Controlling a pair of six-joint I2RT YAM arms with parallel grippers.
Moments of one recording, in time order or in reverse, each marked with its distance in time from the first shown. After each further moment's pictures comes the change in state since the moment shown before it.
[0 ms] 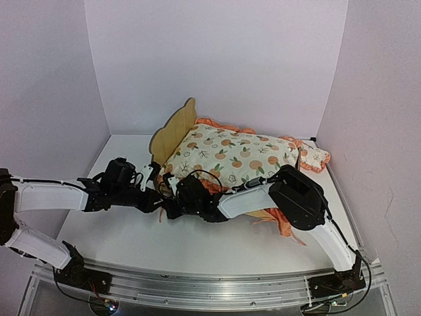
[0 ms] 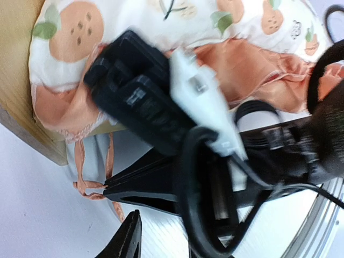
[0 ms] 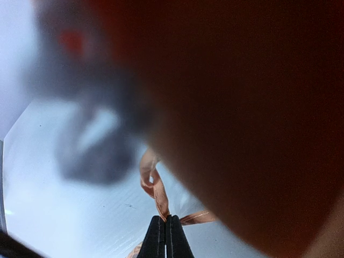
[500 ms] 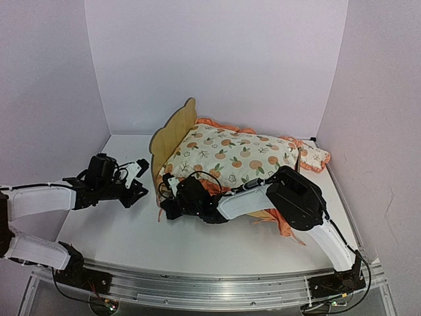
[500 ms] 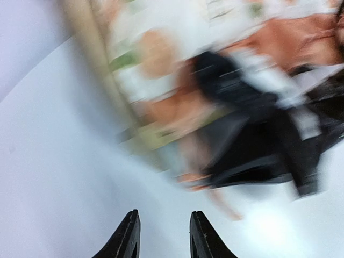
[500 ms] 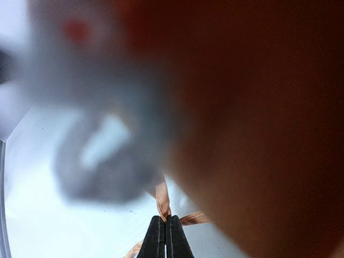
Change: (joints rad) left arm 0.180 -0.120 -0.031 -0.052 -0.037 0.527; right arm -0.003 0.026 0.001 0.055 -0.013 0.003
